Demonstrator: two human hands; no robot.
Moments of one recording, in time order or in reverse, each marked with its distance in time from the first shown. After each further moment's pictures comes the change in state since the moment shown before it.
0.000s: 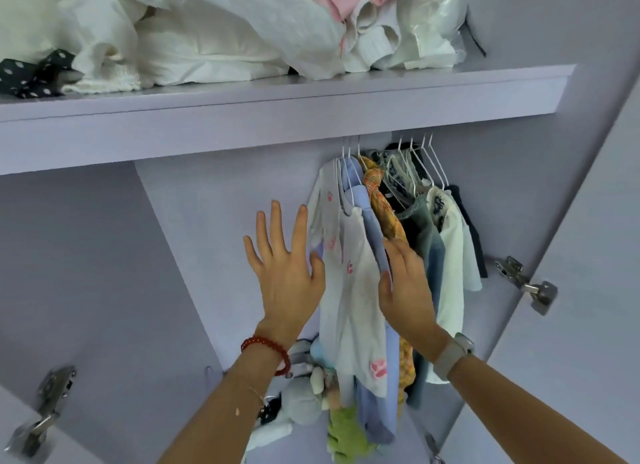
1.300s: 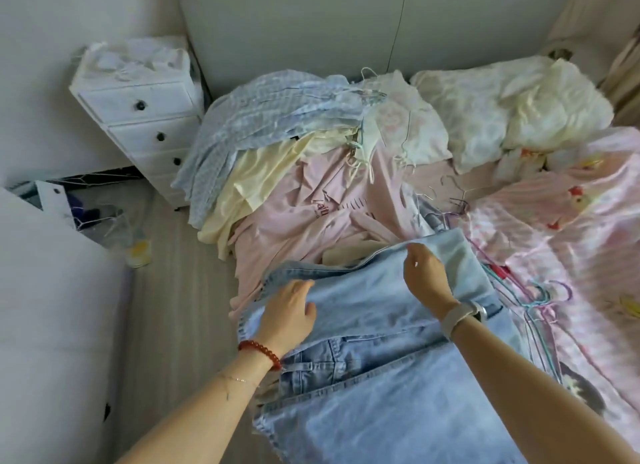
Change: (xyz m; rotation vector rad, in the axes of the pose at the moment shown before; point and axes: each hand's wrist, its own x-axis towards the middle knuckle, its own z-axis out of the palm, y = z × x) left_hand -0.610 0.728 0.121 -0.578 -1.635 1.253; right_hand -0.734 0.355 -0.599 -0.369 0.606 1.819
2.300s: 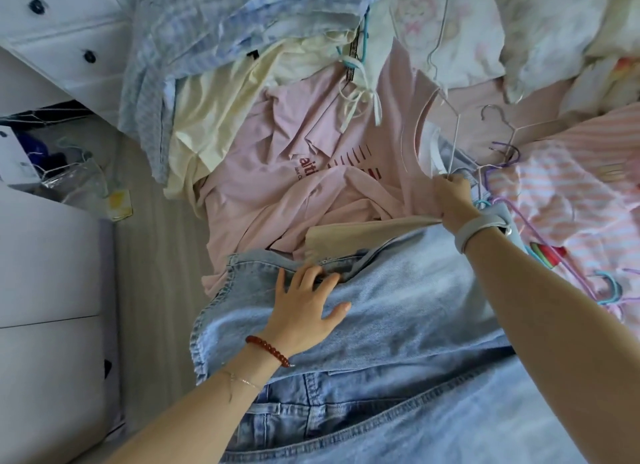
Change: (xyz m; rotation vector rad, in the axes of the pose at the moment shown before) left_hand 0.101 -0.005 0.095 0.242 -0.240 0.046; right_hand 0.203 0.050 0.038 0.386 -0.001 0.449
